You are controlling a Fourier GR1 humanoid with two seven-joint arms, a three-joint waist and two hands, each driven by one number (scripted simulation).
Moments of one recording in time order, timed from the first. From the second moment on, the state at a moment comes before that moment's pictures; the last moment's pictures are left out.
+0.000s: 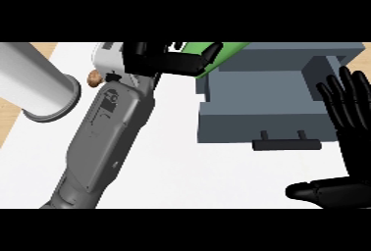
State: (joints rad) left arm -0.92 0.00 -0.07 -1.16 0.21 0.25 -0.15; right arm -0.08 -0.10 -0.11 -2.03 -0.17 0.17 0.13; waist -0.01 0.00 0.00
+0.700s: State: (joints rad) left arm -1.16 0.00 -0.18 -0.73 0.35 0.36 -0.28; right arm -0.10 -0.10 -0.09 -2.02 -0.16 0.17 0.13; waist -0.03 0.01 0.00
